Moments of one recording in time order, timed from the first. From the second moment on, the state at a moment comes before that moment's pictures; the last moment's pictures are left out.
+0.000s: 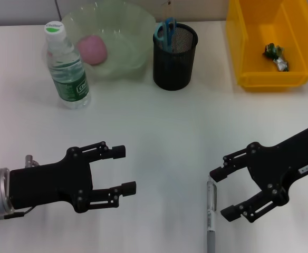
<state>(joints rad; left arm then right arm) -0.42 -2.05 0.67 0.37 1.98 1.78 -0.97 0.64 2.08 -0.87 -0.87 -2.30 -1.95 1.53</state>
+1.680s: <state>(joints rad) -0.43 -2.06 0.69 0.37 1.98 1.76 -0.98 0.69 2.08 -0.93 -0.85 -2.26 -1.92 1.46</state>
